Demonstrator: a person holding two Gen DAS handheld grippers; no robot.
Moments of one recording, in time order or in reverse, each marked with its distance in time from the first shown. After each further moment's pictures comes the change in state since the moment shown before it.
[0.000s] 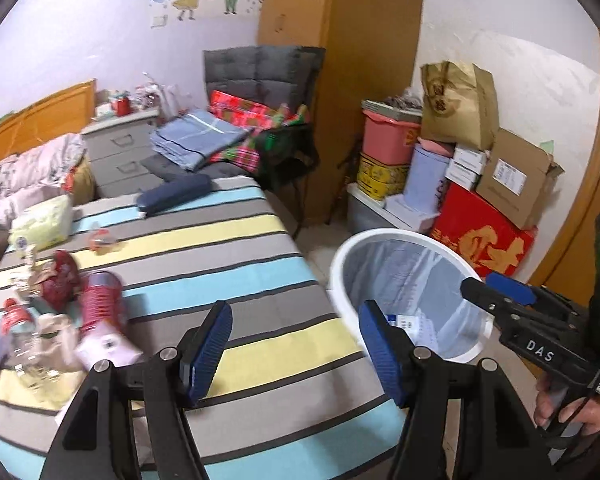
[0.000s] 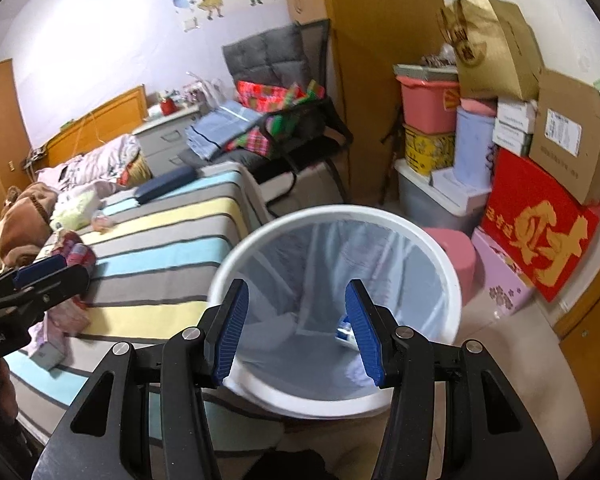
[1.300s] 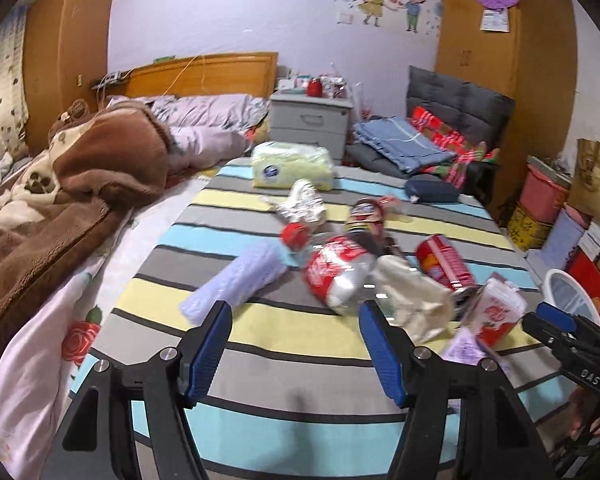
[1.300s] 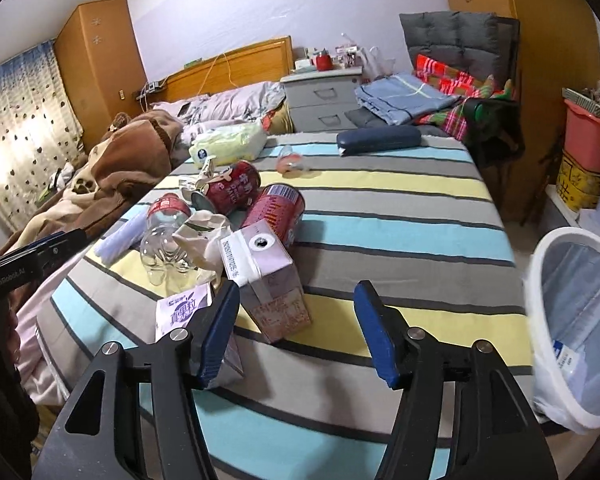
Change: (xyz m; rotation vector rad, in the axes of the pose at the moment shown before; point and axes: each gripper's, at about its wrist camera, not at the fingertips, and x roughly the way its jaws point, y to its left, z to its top) left arm -0.104 0.271 -0.084 -0.314 -0.021 0.417; right arm 0.040 0.181 -0.029 -0.234 0.098 0.376
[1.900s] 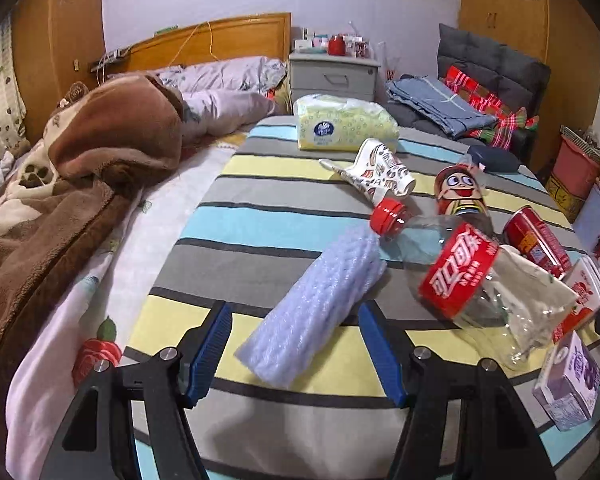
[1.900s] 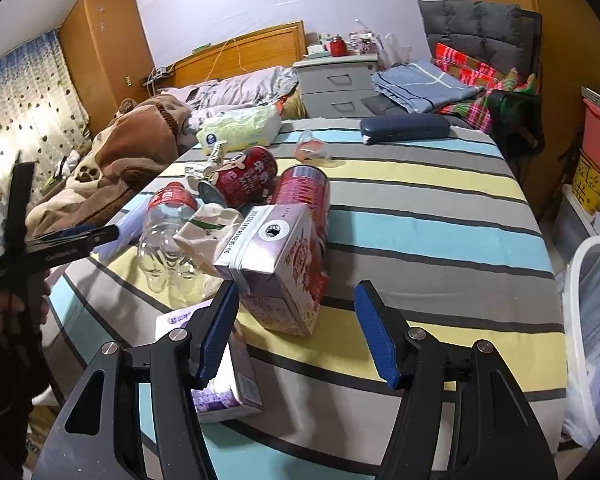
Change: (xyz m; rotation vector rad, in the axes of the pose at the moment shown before) left arm 0.088 0.055 0.015 0.042 0.136 0.054; right arm 0.021 0.015 0.007 -0.032 0.052 0.031
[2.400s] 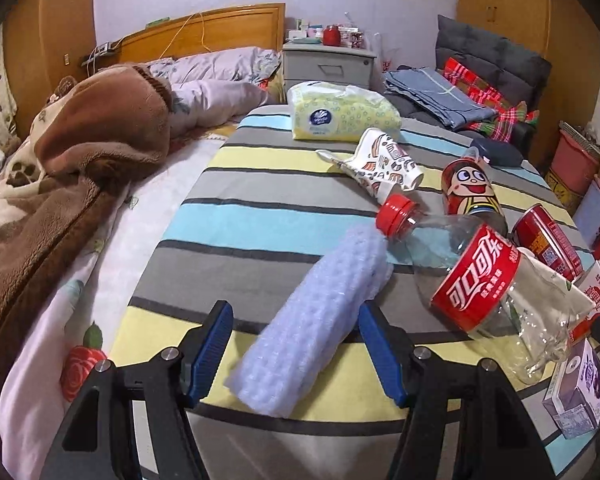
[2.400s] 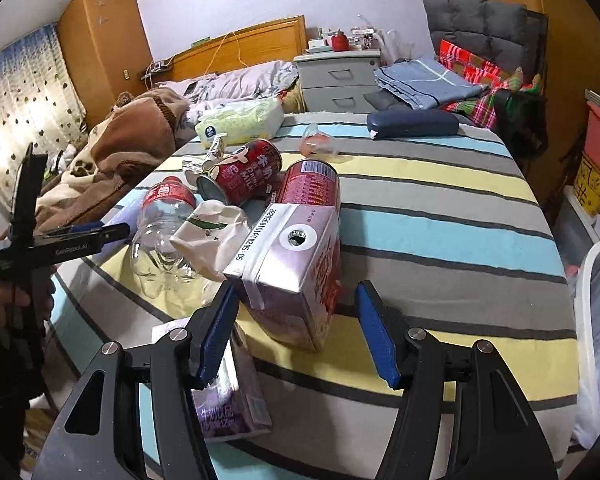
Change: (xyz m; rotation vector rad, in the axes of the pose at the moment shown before) left arm 0.024 0.000 0.007 0.008 0.031 -0.029; right arm 0.020 0.008 0.006 -0.003 0.023 -0.023
